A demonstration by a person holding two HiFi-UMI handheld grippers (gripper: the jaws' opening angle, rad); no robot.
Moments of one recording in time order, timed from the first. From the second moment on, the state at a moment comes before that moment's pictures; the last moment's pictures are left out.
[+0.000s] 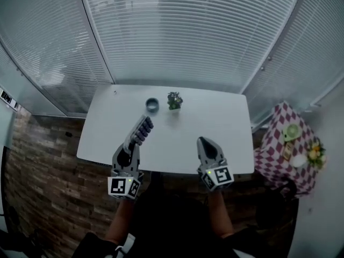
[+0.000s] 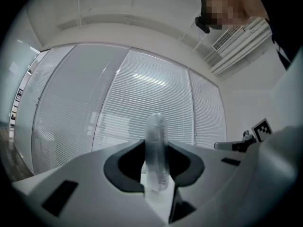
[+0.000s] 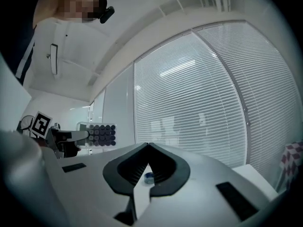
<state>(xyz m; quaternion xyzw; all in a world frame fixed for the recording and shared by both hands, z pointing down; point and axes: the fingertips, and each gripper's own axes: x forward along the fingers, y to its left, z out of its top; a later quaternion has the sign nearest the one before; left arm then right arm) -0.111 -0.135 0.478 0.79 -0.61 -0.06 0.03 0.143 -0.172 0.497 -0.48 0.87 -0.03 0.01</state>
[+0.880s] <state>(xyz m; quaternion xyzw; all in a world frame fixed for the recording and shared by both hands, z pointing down) -0.123 -0.218 0.483 0.81 -0.59 -0.03 0.02 0.109 -0.234 0.511 -0.48 0.88 -0.01 -0.05</state>
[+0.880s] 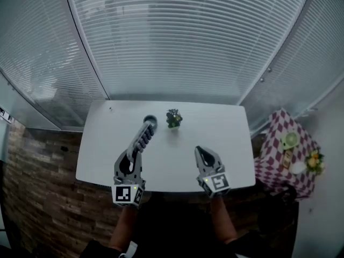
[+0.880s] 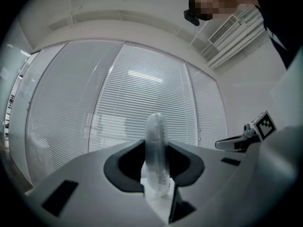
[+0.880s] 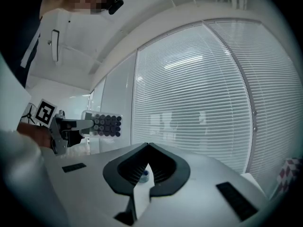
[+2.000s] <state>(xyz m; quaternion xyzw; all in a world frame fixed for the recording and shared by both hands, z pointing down) -0.137 -0.253 0.529 0.65 -0.40 -0.41 0.50 0.103 -0.248 0.532 -0.48 0.88 -0.05 -0.06</state>
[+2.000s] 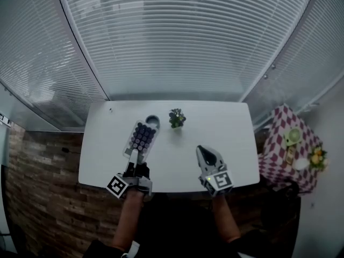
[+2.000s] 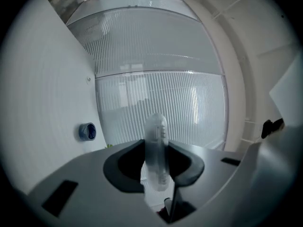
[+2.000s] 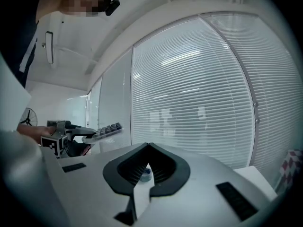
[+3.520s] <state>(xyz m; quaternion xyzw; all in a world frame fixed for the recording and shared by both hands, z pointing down) -0.093 -0.307 0.765 0.60 -0.43 -0.24 0.63 0.108 -0.248 0.530 -0.48 0.87 -0.06 -0.07</state>
